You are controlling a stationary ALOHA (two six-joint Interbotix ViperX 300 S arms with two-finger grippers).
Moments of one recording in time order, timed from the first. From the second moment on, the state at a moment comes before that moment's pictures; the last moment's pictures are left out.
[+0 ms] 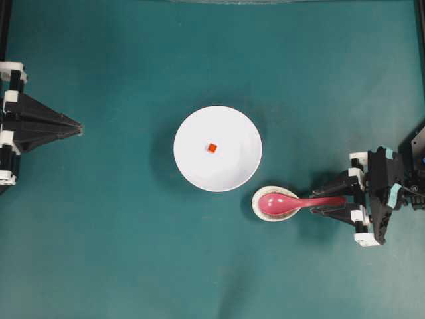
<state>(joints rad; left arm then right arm) 0.00 -0.99 1.16 0.01 0.01 -0.01 0.54 -0.04 1.33 0.60 -0.86 0.11</state>
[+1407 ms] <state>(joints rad) 0.00 -0.99 1.16 0.01 0.03 0.00 0.54 0.04 1.31 0.65 -0.92 0.11</state>
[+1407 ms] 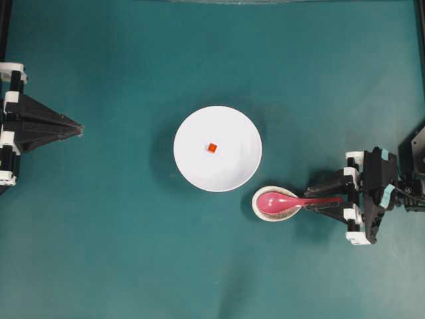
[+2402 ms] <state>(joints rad) 0.00 -0.99 1.16 0.01 0.04 0.00 0.55 0.05 1.31 0.63 -0.93 0.00</state>
